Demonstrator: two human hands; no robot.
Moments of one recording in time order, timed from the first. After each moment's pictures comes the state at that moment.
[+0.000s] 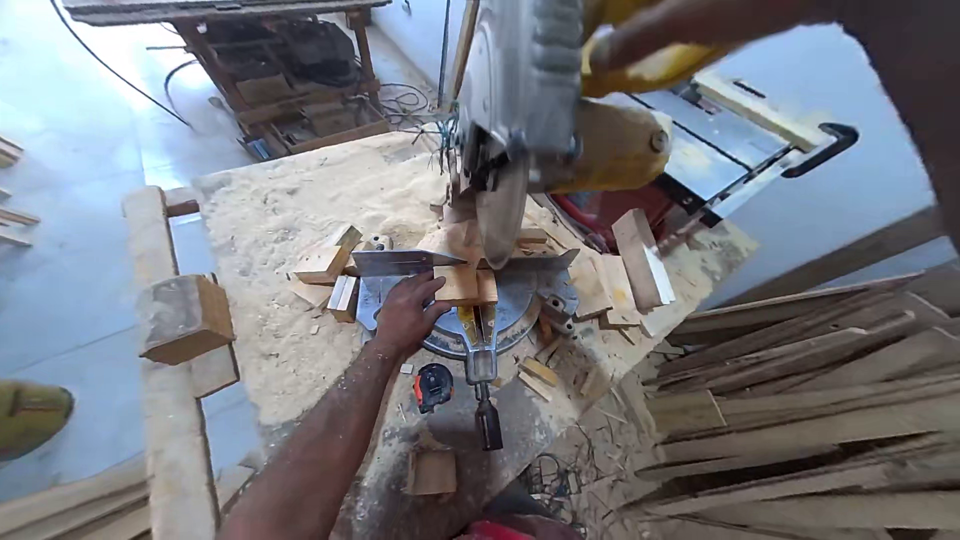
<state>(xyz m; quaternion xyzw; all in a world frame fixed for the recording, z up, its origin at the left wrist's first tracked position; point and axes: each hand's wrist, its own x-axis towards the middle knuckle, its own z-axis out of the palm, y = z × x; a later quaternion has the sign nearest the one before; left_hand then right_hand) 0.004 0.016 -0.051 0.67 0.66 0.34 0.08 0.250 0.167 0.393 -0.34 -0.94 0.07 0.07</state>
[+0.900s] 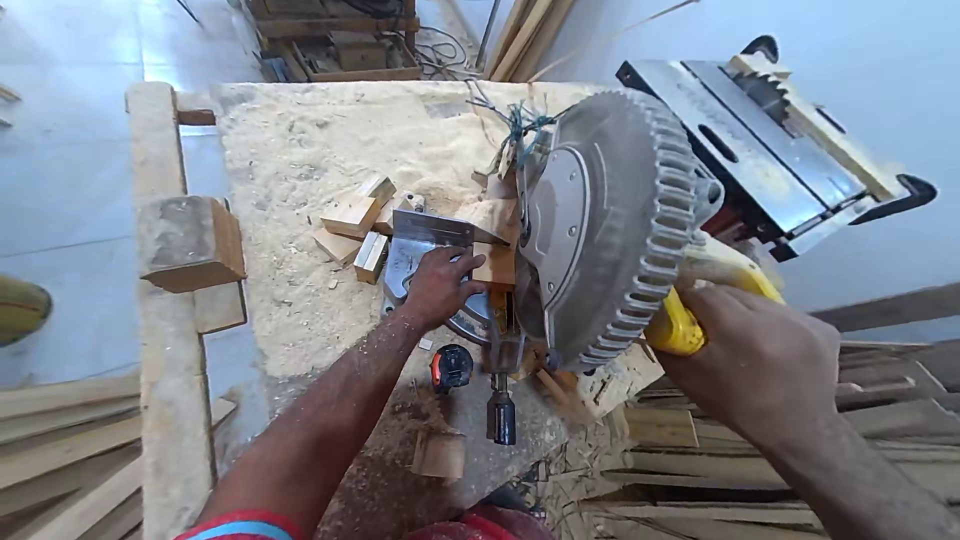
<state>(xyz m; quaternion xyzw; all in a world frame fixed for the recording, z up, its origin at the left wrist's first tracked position) 0.000 0.019 -0.044 0.66 0.68 0.30 0.13 0.307 0.025 0.207 -0.33 -0.91 -0.21 0.15</state>
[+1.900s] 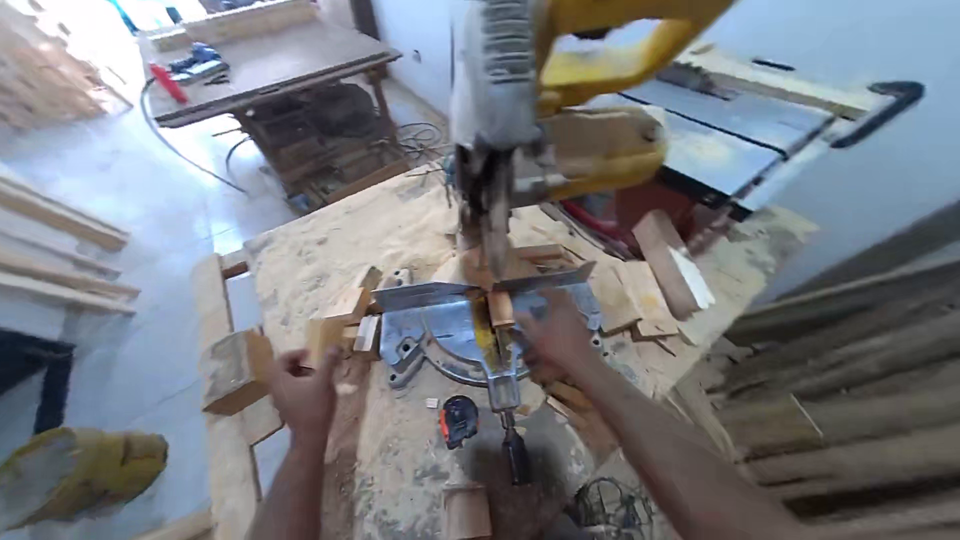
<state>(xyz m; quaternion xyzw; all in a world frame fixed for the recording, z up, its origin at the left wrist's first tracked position) -0.072 -0.102 0.017 0.29 0.80 0.52 0.09 0.269 0.092 0.059 -0.58 -0.74 0.29 0.21</state>
